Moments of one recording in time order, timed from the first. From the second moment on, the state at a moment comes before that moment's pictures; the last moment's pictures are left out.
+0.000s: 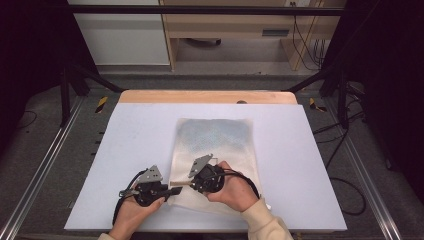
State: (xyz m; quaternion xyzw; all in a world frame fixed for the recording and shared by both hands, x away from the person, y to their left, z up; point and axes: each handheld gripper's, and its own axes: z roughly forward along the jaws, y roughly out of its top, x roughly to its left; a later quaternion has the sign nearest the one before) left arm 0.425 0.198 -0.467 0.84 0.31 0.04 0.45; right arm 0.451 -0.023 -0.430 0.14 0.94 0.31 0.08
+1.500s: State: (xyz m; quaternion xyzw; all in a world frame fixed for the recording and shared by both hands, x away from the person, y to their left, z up) left arm 0.424 0.198 -0.466 0.84 0.30 0.05 0.46; right arm 0.452 -0.038 -0.430 0.15 0.94 0.31 0.08
